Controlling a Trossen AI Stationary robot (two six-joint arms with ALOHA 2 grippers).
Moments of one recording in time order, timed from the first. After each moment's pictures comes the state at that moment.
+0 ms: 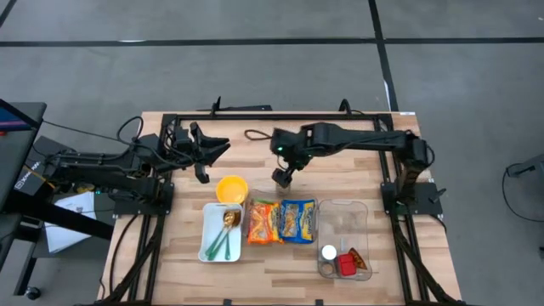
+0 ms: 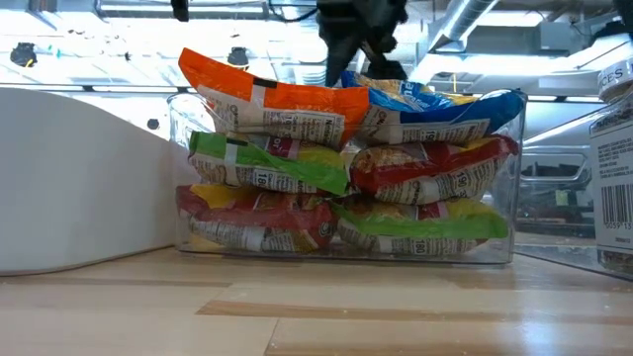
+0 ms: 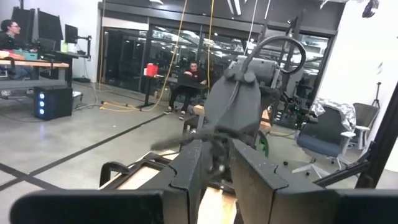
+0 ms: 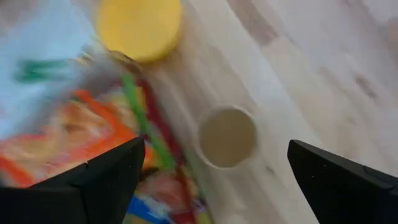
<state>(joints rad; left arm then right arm) 0.00 0.77 0.67 0.27 -0.30 -0.14 -0.11 1.85 1.76 -1.06 -0.02 0.47</state>
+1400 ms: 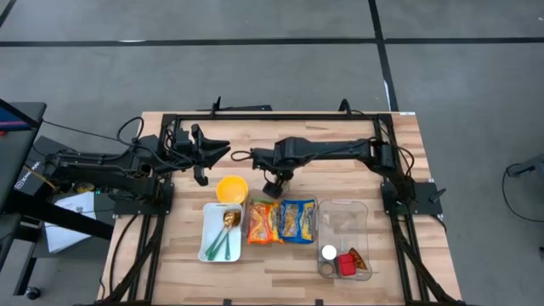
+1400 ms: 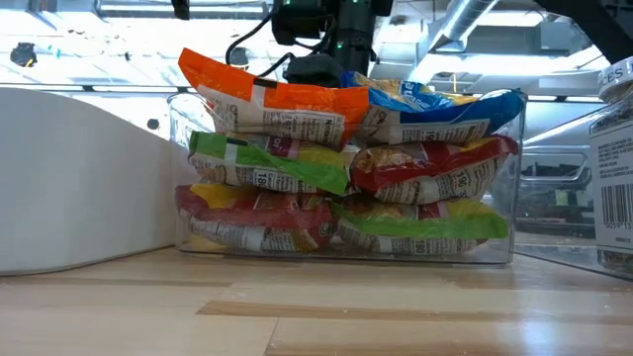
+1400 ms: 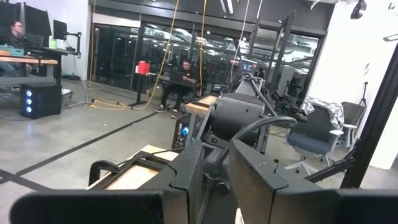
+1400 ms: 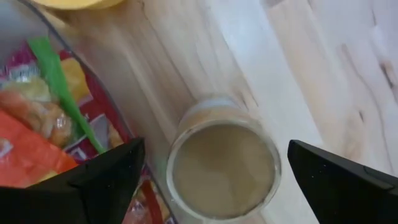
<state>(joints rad) -0.01 0.77 0.67 0.27 -0.28 -0.15 -0.07 2.15 1.95 -1.22 0.05 0.43</state>
